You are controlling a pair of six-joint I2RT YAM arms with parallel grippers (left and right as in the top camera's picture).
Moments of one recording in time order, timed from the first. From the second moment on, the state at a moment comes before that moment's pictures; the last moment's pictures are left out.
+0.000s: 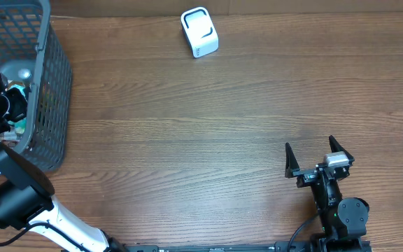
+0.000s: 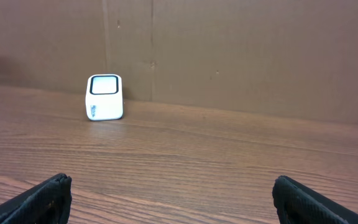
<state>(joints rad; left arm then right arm) 0.63 2.03 1.83 -1.20 0.08 0.06 0.07 0.01 0.02 -0.03 -0.07 -0.06</state>
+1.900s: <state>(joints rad) 0.63 2.07 2.74 -1.68 0.38 -0.05 0.07 0.01 0.02 -0.03 -0.07 -0.06</state>
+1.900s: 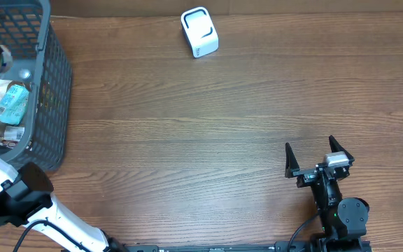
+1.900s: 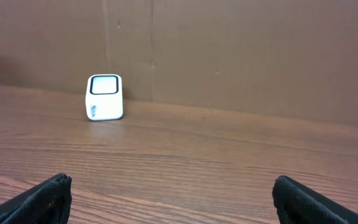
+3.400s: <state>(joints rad) -0.53 2.05 2.04 -1.40 0.04 -0.45 0.07 0.01 0.02 -0.03 -0.07 -0.06</state>
